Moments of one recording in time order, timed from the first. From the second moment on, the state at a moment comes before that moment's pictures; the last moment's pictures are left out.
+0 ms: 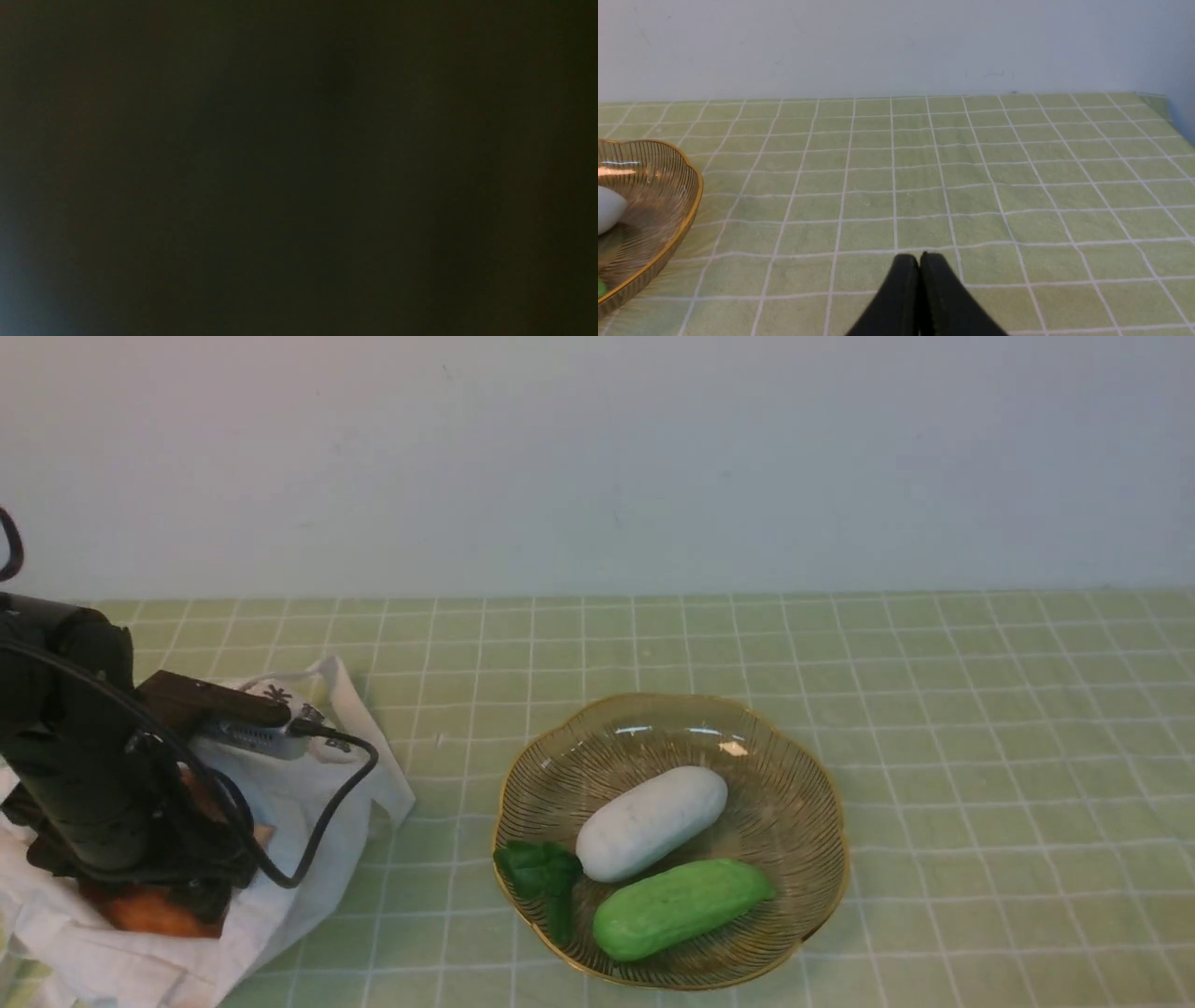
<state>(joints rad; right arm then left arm) -0.04 -0.01 0.02 0.00 0.38 0.03 -0.04 1.66 -0.93 0.15 0.81 0.06</state>
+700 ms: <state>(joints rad) -0.04 -0.01 0.02 0.00 0.38 0.03 -0.04 1.72 -0.96 0.18 0.94 0.02</state>
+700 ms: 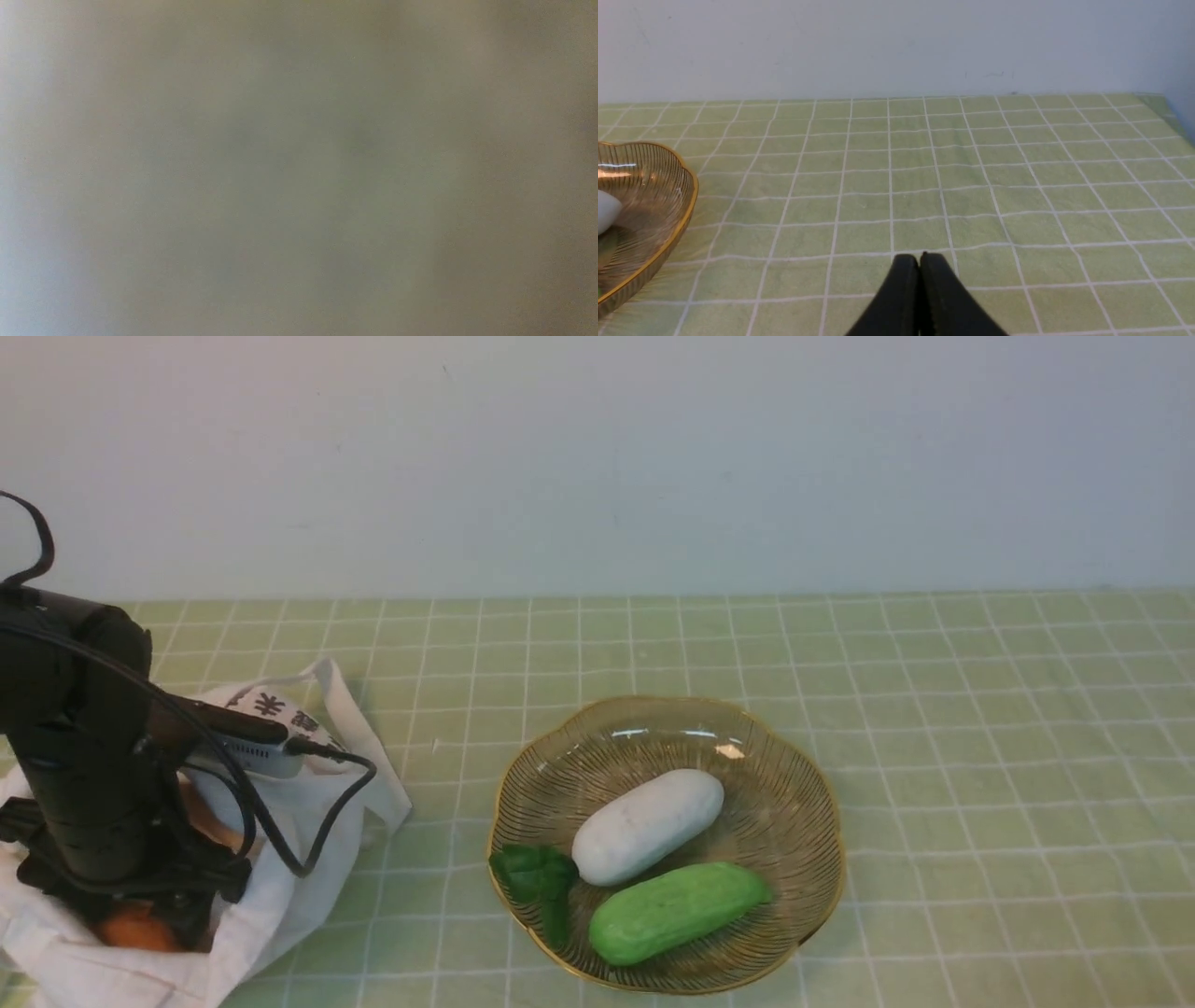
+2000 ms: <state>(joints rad) -0.04 -0.01 0.02 0.00 0.38 0.03 -0.05 1.61 -1.09 0.10 1.20 -0.01</state>
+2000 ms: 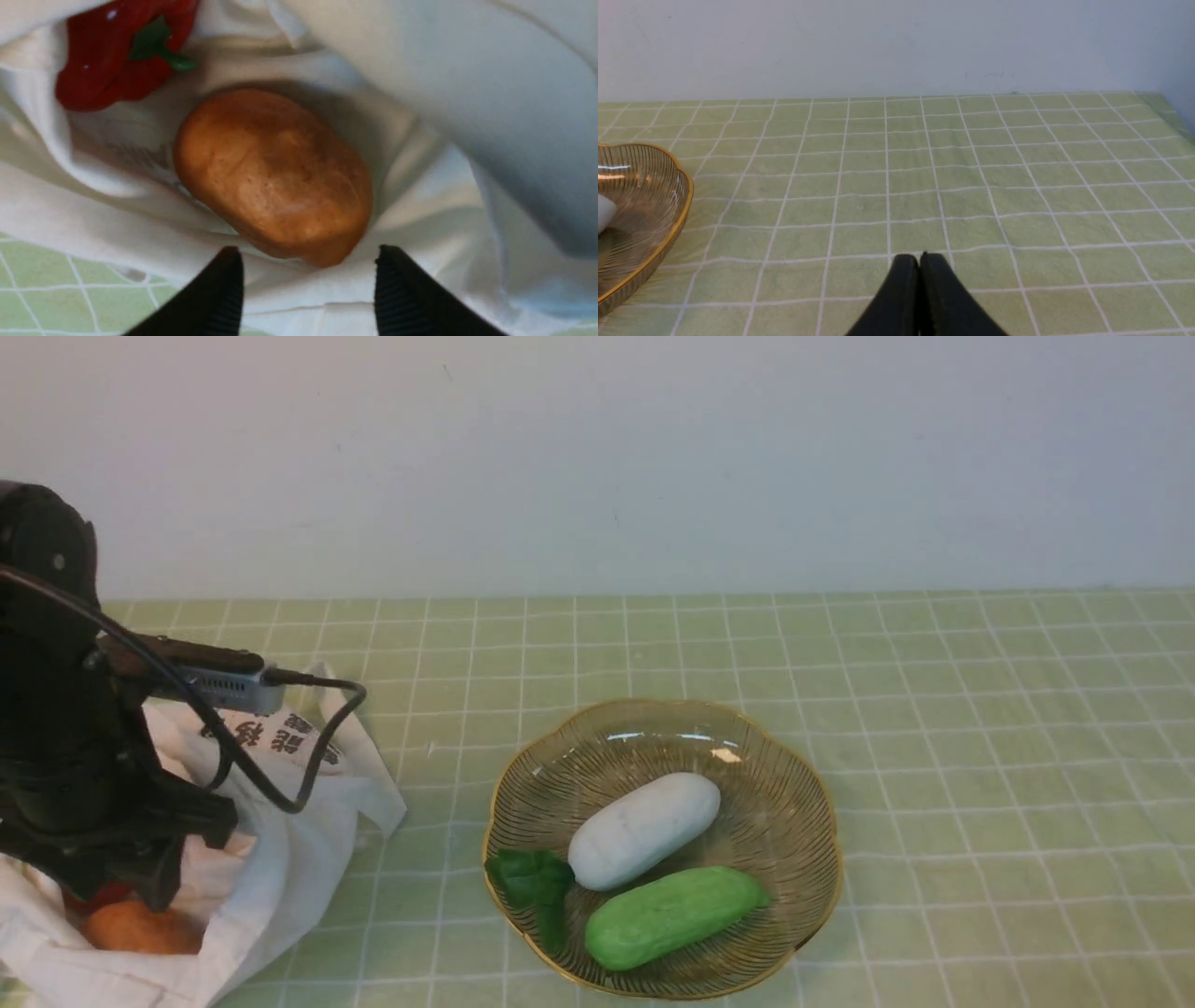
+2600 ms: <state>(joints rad) -0.04 -0.01 0.02 0.00 0.38 0.03 -0.07 1.80 -1.09 0.19 1.18 -0.07</state>
